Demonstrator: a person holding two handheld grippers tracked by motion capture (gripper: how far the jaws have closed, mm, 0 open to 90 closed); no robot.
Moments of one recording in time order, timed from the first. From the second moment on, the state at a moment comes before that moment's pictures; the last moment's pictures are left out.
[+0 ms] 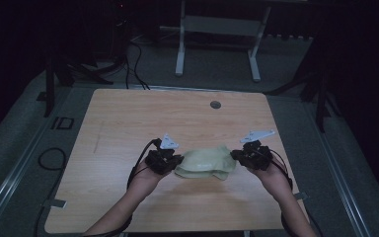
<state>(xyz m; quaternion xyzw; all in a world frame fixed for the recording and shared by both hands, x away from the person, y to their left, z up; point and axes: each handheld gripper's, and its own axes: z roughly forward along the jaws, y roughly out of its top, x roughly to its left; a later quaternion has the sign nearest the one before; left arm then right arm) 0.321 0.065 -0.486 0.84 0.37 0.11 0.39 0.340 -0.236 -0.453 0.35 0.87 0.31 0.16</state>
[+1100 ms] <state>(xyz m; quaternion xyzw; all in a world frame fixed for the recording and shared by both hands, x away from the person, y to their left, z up) 0.341 0.060 -0.552 0.85 0.40 0.09 0.33 0.367 -0.229 -0.530 0.38 0.88 0.24 0.11</state>
